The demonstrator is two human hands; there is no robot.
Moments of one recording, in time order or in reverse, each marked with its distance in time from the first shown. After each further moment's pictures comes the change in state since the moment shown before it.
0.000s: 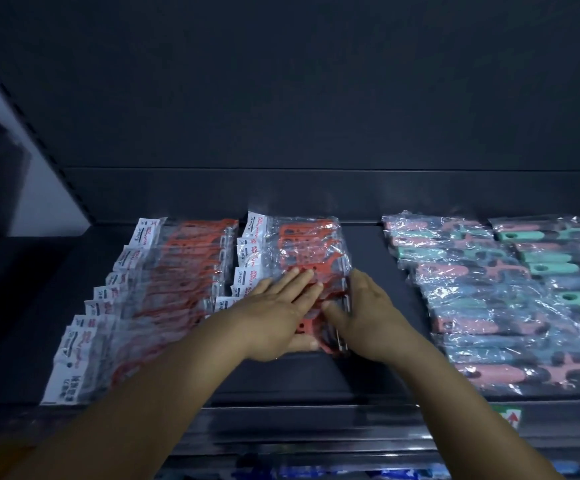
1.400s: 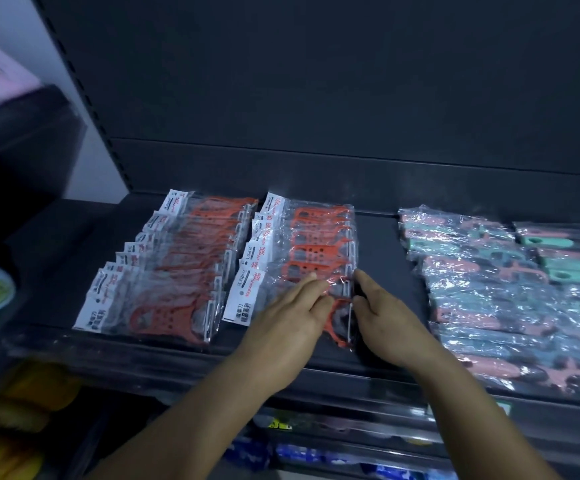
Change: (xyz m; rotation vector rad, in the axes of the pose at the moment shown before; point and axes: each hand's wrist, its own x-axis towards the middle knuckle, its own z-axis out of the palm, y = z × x) left_hand -0.032 0.072 0.038 -0.134 0.463 -0.159; right_hand -0.046 0.007 -0.028 0.109 -0.110 -0.118
